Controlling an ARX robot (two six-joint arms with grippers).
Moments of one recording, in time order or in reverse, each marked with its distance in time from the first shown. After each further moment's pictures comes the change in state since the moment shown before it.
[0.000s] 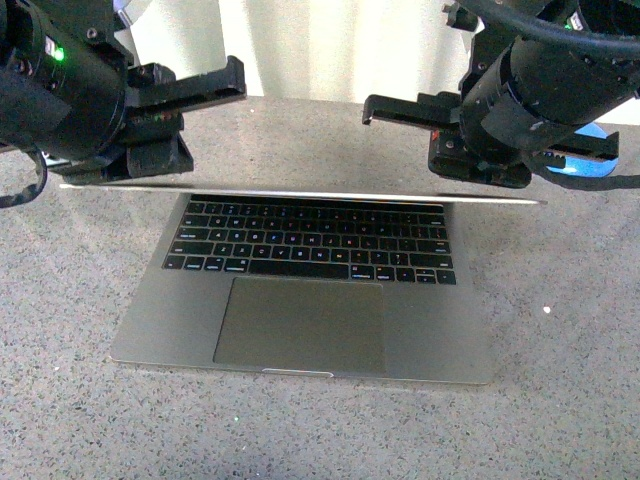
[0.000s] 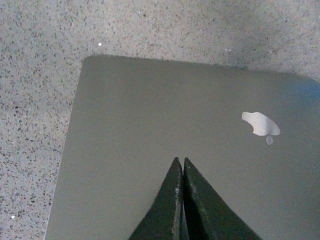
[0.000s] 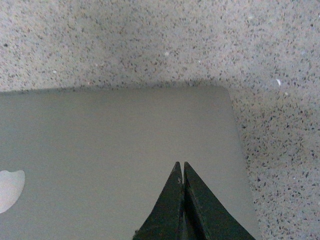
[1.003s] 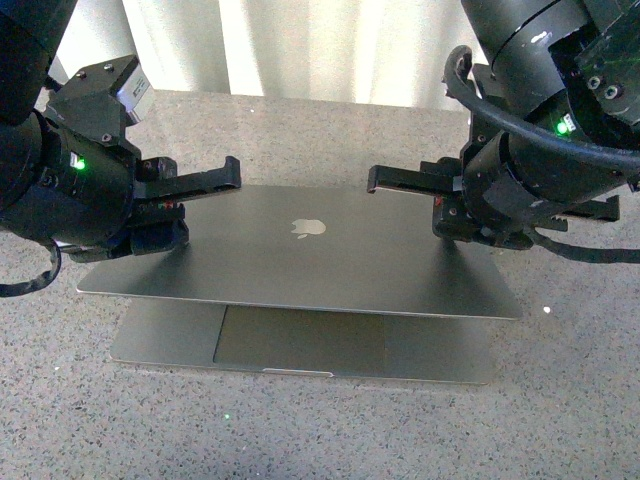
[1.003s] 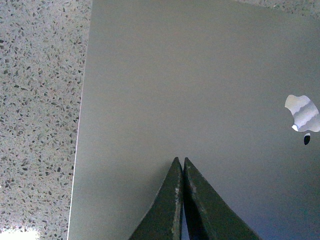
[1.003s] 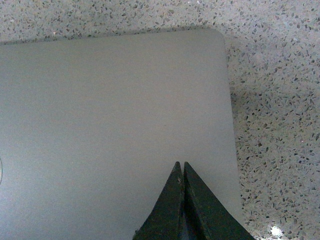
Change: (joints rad) left arm 0.000 0.079 -0.088 0.086 -0.011 -0.020; right arm 0.017 0.015 -0.109 0.052 0.000 0.021
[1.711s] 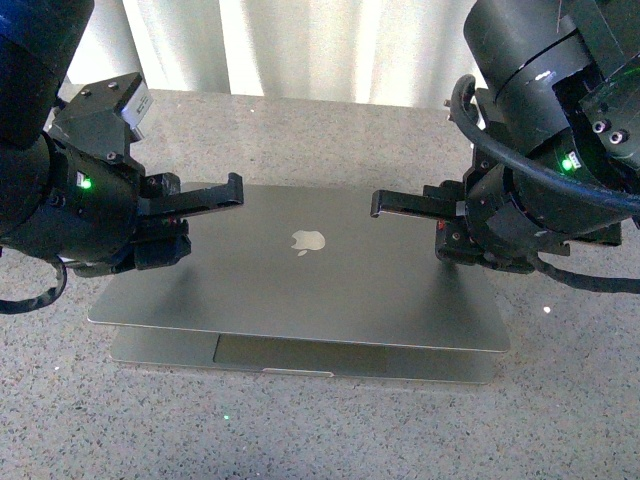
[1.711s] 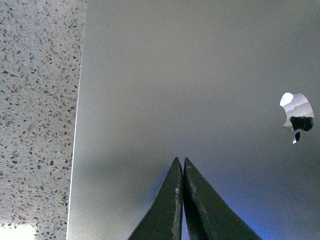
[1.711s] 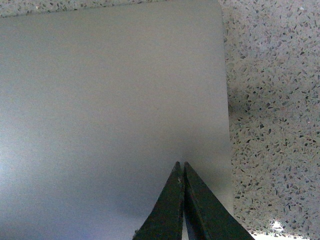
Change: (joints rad) left arm -0.012 0.023 -0.023 0.035 0.000 -0.022; right arm 0.000 0.004 -0.056 0.041 -0.008 0.009
